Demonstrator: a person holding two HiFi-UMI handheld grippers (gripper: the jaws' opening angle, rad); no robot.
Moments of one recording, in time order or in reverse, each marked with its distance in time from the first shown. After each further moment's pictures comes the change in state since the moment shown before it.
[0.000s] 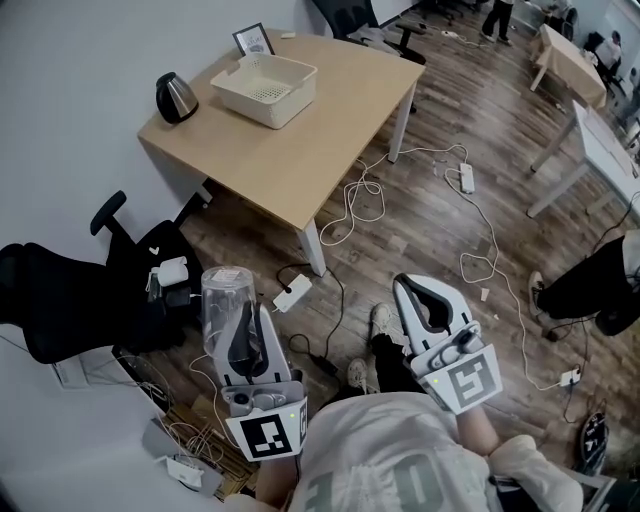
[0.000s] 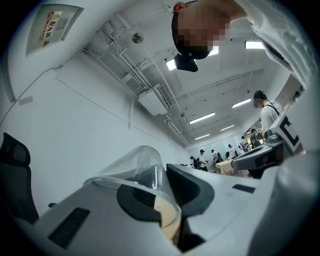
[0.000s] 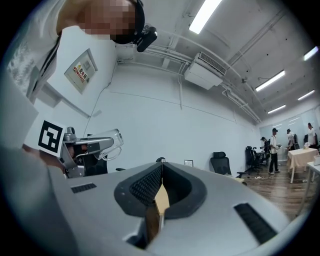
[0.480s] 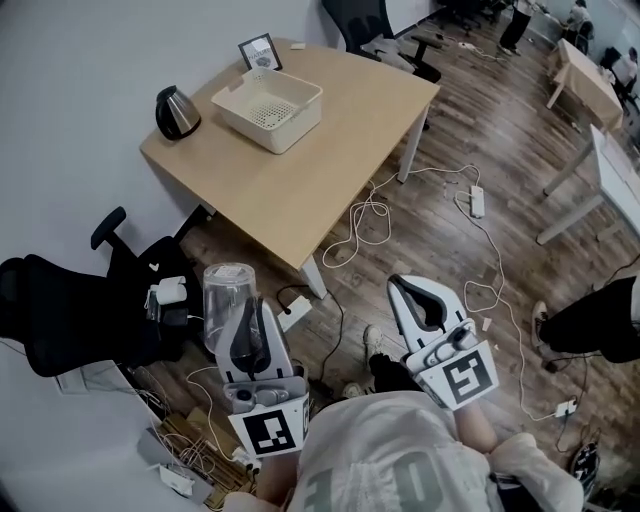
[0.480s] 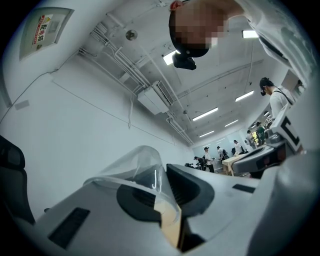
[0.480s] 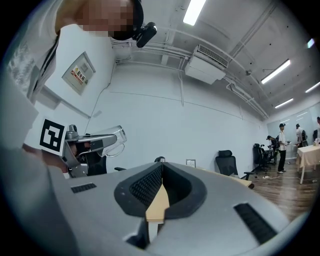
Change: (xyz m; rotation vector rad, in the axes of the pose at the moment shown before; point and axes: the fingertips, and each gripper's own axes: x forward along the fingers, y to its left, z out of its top) left arm 0.111 -0.014 -0.022 0.041 0.005 0.063; right arm 0.080 -0.088 -0.012 0.010 -0.001 0.081
